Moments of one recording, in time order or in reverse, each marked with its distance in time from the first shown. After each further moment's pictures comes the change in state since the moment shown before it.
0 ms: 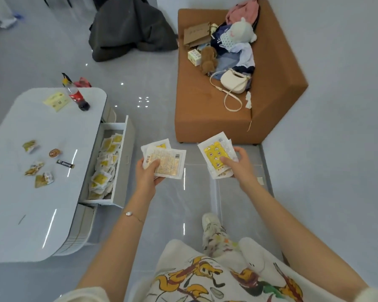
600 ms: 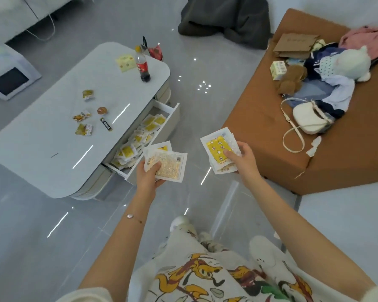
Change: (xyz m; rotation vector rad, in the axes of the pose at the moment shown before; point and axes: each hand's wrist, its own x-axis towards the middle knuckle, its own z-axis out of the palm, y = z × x) left_hand 0.072 0.020 -0.001 -0.257 0.446 0.016; right_hand 0.175 -0.081 0.109 -0.192 -0.465 -0.023
